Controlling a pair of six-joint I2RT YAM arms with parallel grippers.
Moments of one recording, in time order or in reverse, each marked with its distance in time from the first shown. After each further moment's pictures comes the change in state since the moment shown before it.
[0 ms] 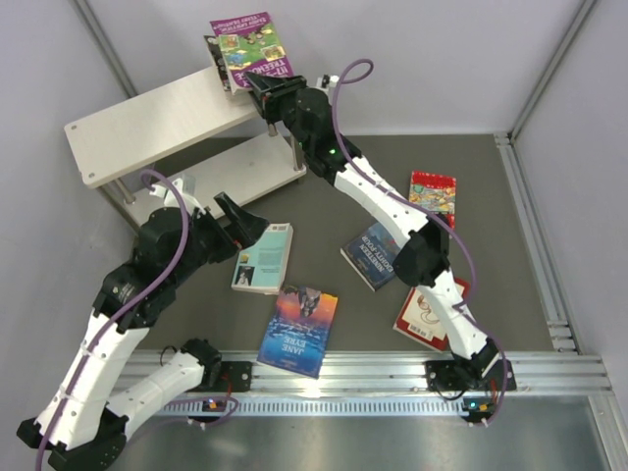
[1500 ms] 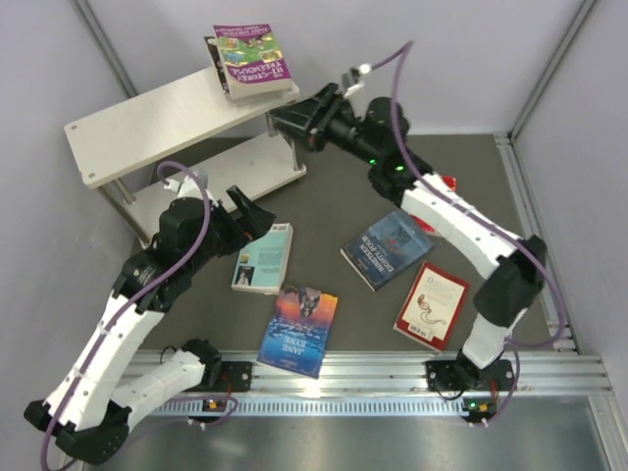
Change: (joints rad) left arm 0.000 0.072 -0.041 0.062 -0.030 -0.018; right arm -0.064 -0.619 -0.798 0.167 -0.544 -0.293
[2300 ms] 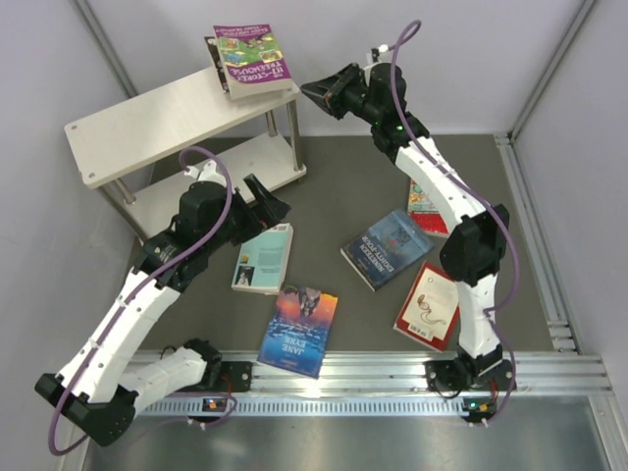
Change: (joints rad) left arm 0.000 0.134 0.026 0.094 0.064 -0.005; right arm -0.216 0.323 0.402 -0.243 0.037 -0.061
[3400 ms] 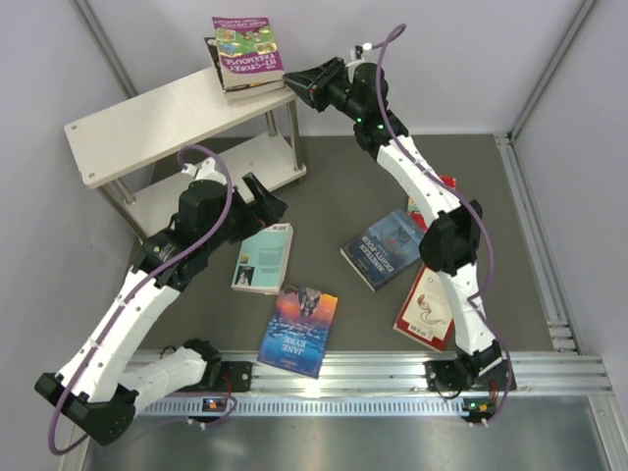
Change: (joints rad) left arm 0.000 0.005 0.013 -0.012 -0.042 0.031; right arm 0.033 0.202 0.251 0.066 -0.006 0.122
